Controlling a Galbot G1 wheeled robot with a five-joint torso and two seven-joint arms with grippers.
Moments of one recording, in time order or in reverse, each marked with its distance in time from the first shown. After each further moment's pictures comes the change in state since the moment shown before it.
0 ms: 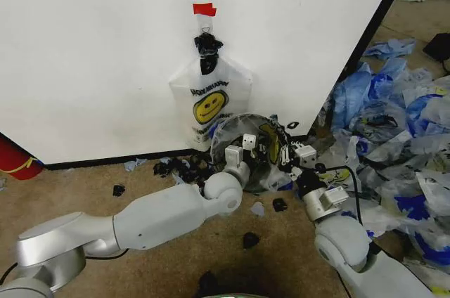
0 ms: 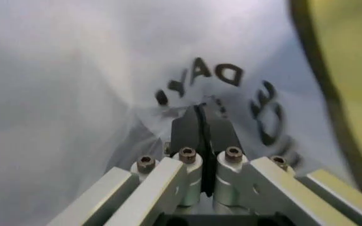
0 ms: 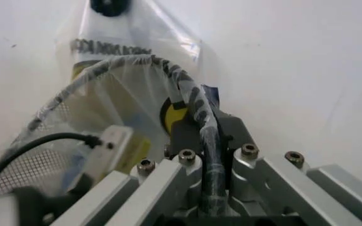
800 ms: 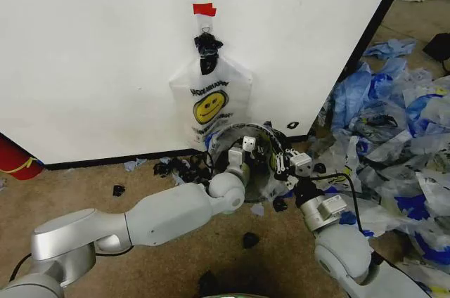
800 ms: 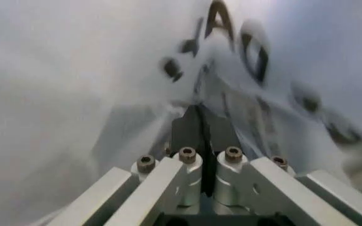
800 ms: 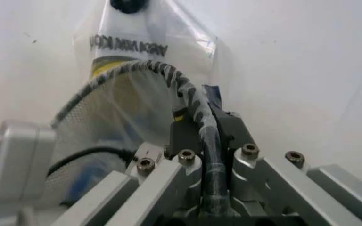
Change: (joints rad) left arm -0.003 -0.033 0.063 0.058 0.021 -0.002 0.003; right arm -0.031 -0.012 0.000 0.032 -0.006 0.009 -0.010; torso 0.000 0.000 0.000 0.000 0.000
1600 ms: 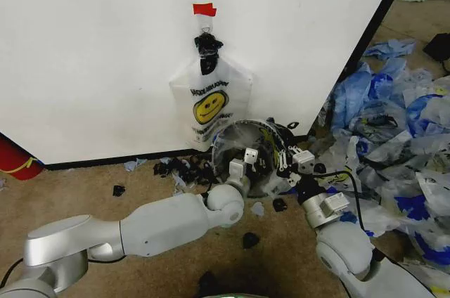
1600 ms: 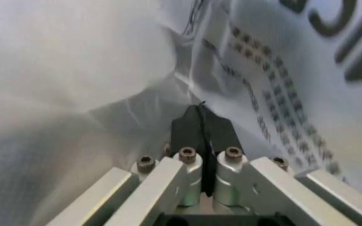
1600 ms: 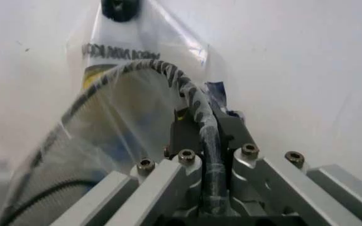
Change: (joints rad) left arm 0.016 0.024 0.001 -0.036 -0.038 0.002 -0.030; right arm 0.012 0.001 -0.009 -0.013 0.001 0.004 0.005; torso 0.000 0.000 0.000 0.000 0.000
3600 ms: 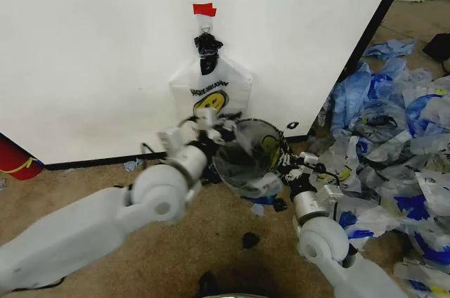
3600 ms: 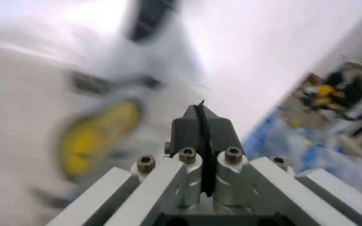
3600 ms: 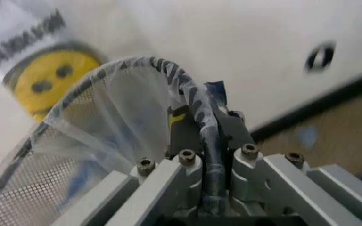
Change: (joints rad) left arm 0.252 0.569 -0.606 -0.676 -0.239 0.016 0.057; right arm 0.038 0.131 -0.038 -0.030 0.611 -0.067 0.224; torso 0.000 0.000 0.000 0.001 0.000
